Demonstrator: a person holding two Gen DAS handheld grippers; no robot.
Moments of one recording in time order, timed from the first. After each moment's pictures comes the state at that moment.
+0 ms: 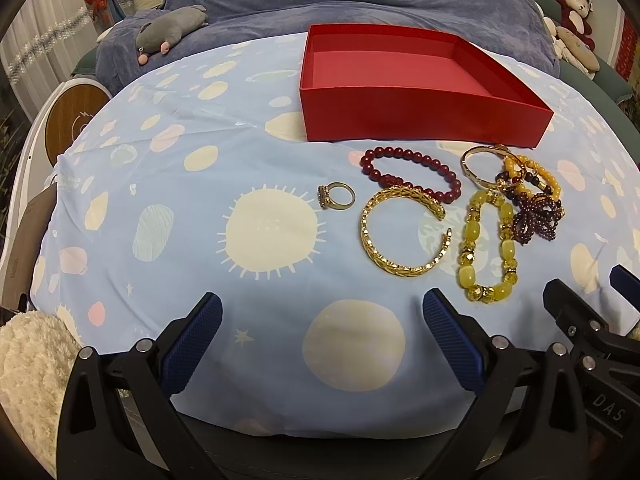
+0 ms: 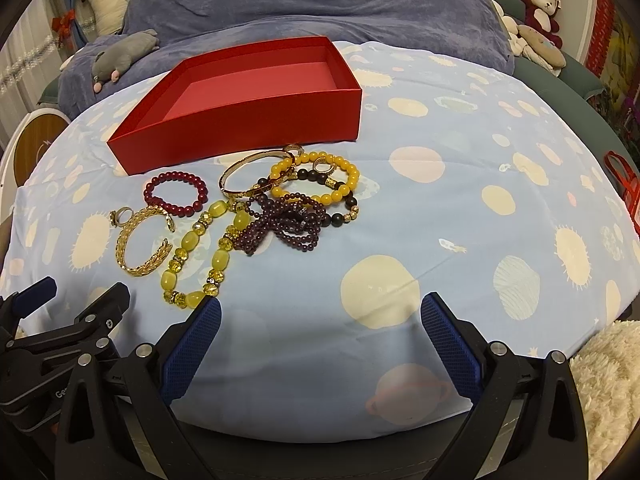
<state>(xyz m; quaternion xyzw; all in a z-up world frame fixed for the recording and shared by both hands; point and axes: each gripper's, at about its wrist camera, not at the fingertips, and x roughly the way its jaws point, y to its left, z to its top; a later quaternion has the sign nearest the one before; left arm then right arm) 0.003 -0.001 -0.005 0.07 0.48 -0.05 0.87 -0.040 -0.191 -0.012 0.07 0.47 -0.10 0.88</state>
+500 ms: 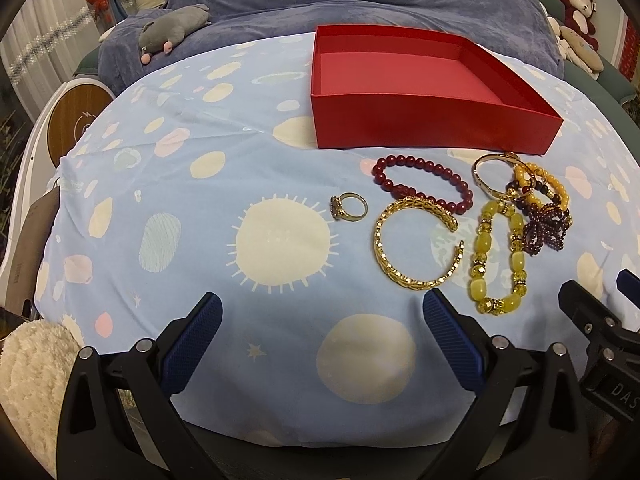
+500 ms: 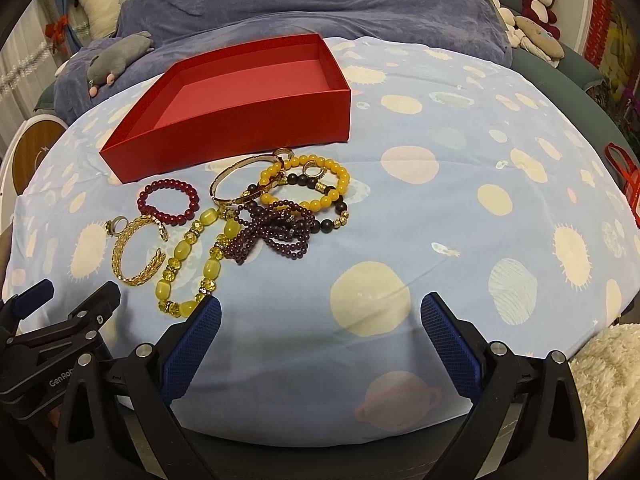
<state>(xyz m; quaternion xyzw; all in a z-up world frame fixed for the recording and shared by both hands) 0.012 0.003 -0.001 0.07 0.48 -0.04 0.87 -0.034 -0.202 -0.007 0.08 0.47 -0.10 0.87</state>
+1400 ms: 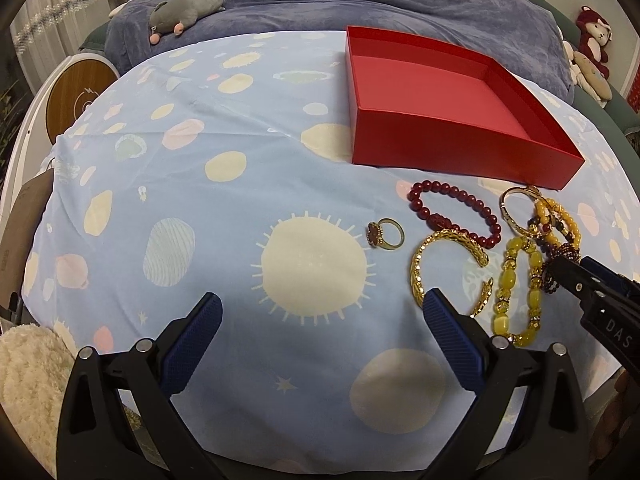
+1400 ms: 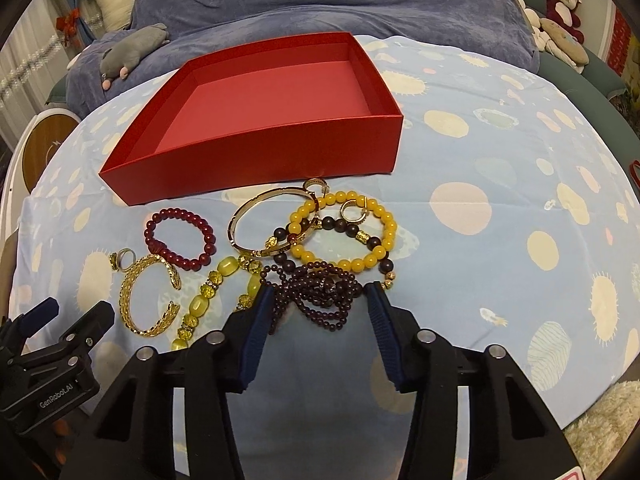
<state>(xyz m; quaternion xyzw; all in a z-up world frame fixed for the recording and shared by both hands) 0.036 0.028 -0.002 0.03 0.49 -0.04 0.87 0.016 -0.199 -0.012 0.08 0.49 -0.06 0.87</state>
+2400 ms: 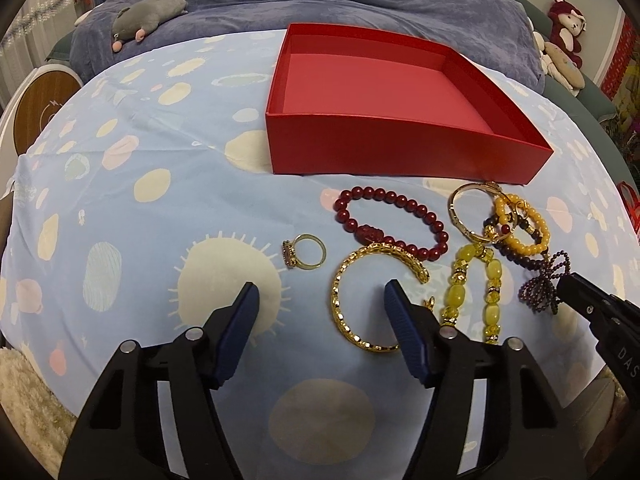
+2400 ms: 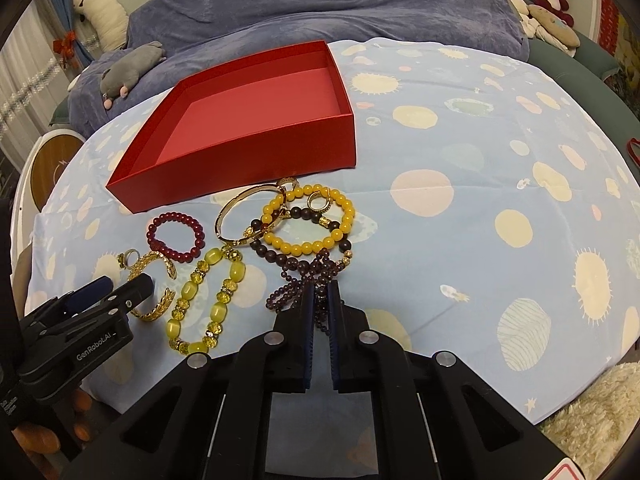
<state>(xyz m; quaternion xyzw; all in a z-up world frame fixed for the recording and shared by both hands) 0.046 -0.009 -0.007 0.03 0.49 -0.10 0.87 -0.011 -0.223 -0.002 0.12 0.48 -0.06 0.87</state>
